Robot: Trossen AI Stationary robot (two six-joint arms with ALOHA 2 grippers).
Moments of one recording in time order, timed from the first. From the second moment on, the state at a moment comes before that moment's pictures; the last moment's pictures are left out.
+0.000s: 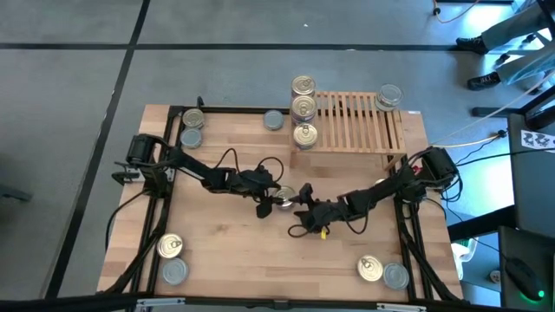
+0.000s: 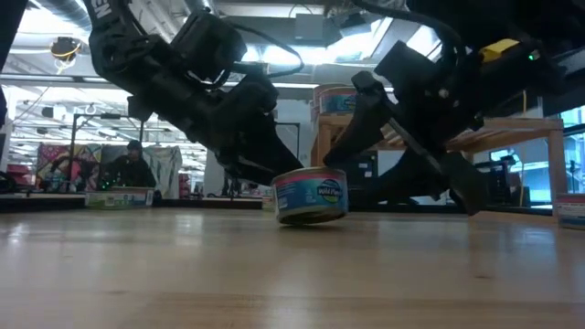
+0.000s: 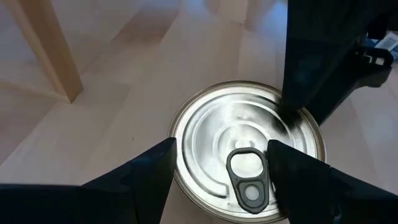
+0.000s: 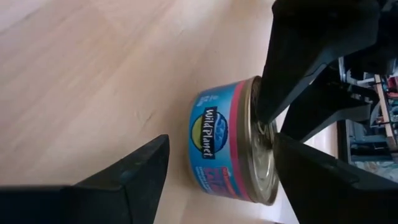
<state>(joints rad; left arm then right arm) -0.03 1.83 0.69 0.54 -0.11 -0.31 0.34 1.76 0.73 0.37 0.47 -0.67</state>
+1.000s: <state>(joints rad) -0.03 1.82 0.69 0.58 -0.13 -0.41 0.31 1.92 0.85 0.37 0.63 -0.73</state>
